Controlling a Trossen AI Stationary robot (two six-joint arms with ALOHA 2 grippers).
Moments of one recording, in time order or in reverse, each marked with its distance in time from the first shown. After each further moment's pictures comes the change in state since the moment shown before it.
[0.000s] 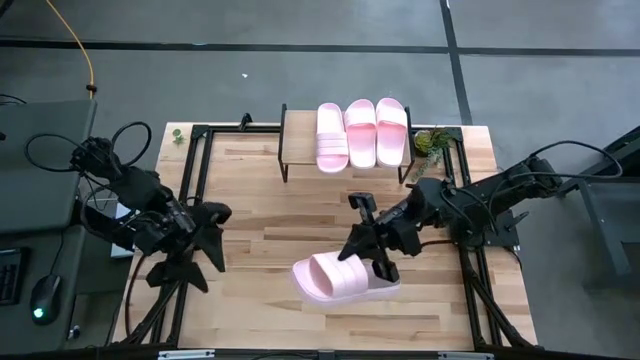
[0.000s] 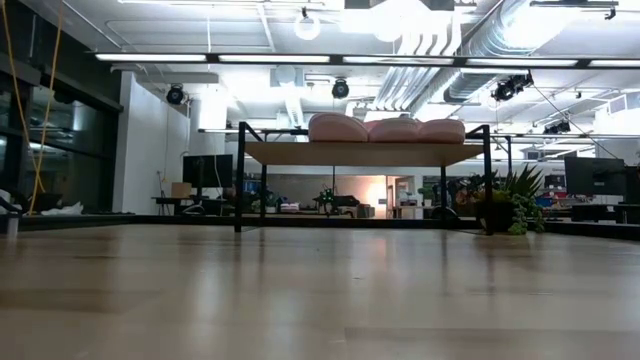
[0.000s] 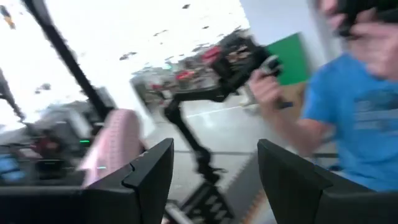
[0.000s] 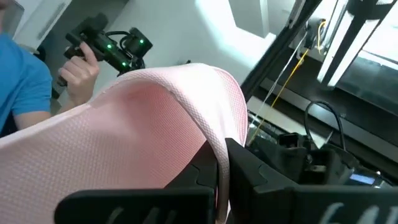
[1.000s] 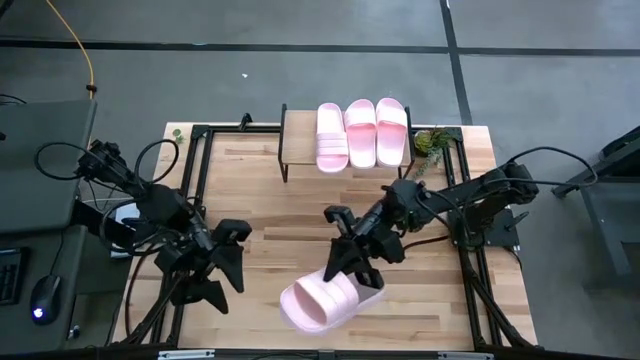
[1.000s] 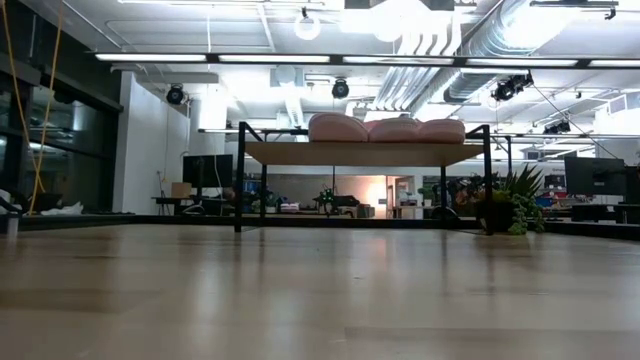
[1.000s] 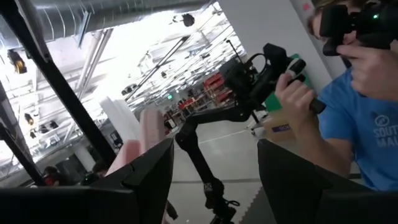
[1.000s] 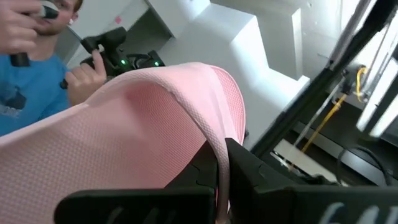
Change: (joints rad) left arm 0.001 0.183 0.000 0.307 0.063 0.050; right arm -0.017 0.211 0.221 0.060 -0.243 -0.017
